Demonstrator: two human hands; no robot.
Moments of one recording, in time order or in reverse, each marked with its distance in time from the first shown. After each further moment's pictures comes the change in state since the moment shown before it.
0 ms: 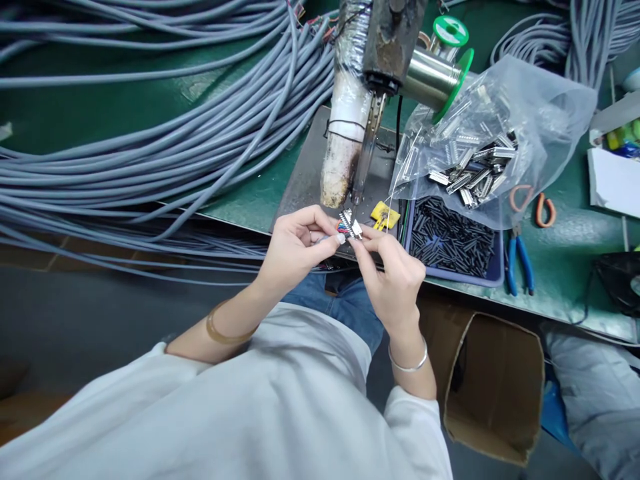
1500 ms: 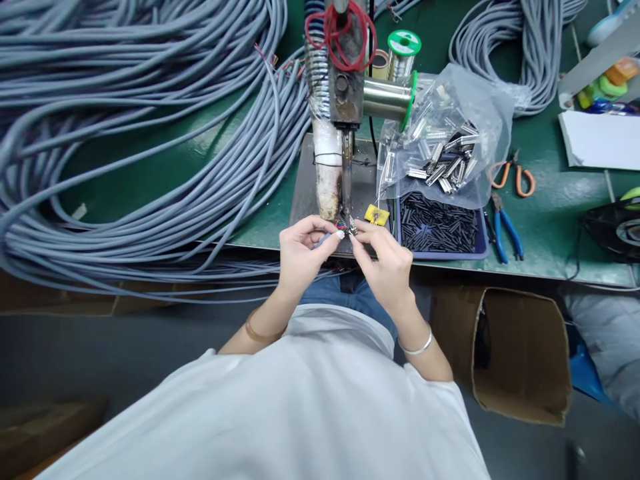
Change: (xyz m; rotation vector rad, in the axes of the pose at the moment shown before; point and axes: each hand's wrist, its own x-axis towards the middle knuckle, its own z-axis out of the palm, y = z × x) left_hand 0.000 0.009 -0.003 0.163 0.050 0.017; right_hand 0.002 -0.007 0.005 0.058 0.053 0.043
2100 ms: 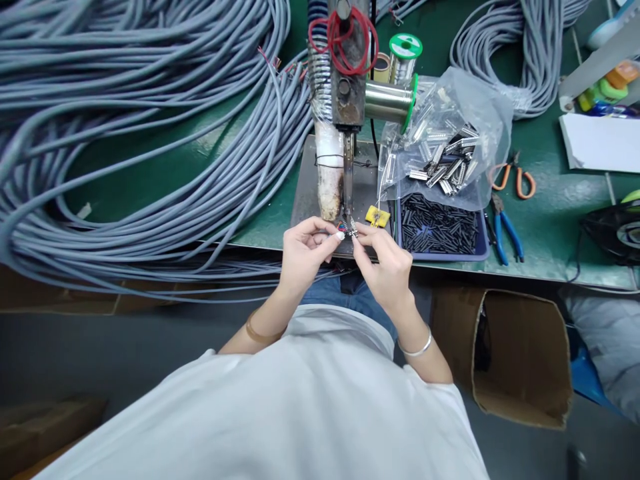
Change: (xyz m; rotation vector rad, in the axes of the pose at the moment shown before) left_hand 0.000 -0.004 -0.001 -0.103 -0.038 -0.057; right_hand -0.002 0.001 0.002 0.001 0.015 -0.005
